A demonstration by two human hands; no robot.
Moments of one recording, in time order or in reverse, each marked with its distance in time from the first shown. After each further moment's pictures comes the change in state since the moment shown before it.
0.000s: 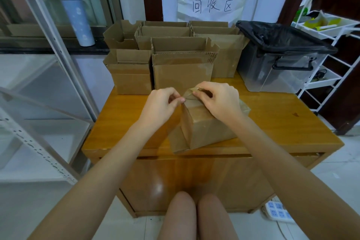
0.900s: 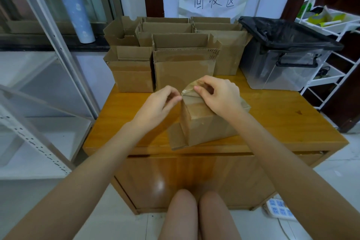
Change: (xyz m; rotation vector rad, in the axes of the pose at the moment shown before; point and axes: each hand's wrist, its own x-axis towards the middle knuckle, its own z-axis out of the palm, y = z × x) left_hand -0.001 -0.034 0.004 -0.061 -0.068 0.216; right_hand 0.006 0.001 0.006 0.006 -0.034 0.060
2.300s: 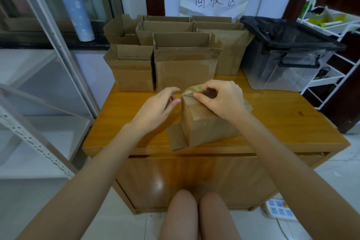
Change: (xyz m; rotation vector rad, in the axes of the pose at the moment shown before) left_hand -0.003 -0.006 0.000 0.125 -0.074 0.036; right_hand -0.004 0.003 0.000 0.047 0.007 -0.061
